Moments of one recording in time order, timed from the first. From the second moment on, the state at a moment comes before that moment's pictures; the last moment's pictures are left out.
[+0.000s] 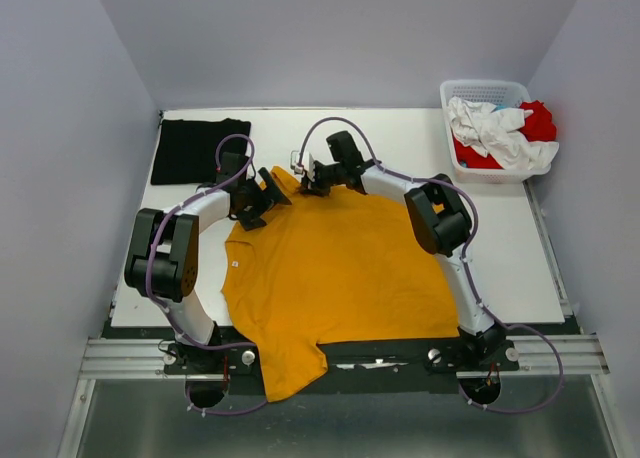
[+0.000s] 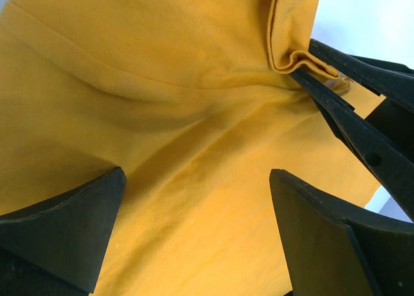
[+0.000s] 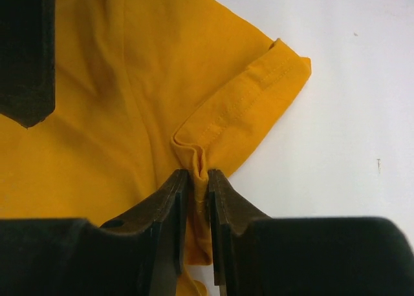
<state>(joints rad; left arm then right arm) -0.17 1.72 1.00 -0.24 0.28 -0.82 0.59 2.39 1.78 -0.06 -0.69 -0.79</state>
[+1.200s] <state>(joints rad) -0.17 1.75 1.04 -0.26 0.29 -0.82 0.50 2.53 1.91 0.21 -0.34 -0.38</state>
